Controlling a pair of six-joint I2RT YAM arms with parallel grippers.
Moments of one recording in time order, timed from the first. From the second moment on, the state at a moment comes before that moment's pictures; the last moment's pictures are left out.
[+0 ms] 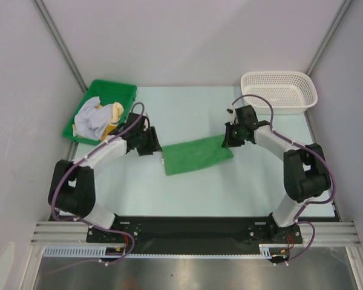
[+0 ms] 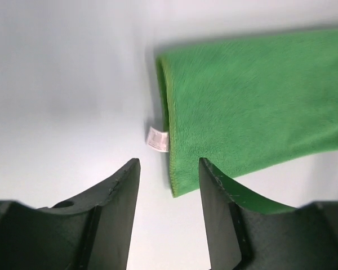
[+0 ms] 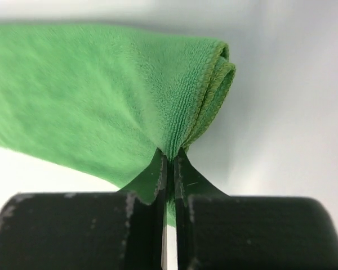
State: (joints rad) left arm -0.33 1.56 0.95 -0.42 0.17 -0.55; right arm 0.31 1.69 1.08 -0.35 -0.26 0.27
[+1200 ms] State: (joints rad) left arm -0.30 1.48 1.13 -0.54 0.14 -0.42; right arm -0.07 2.28 2.34 -0.74 -0.09 -0.04
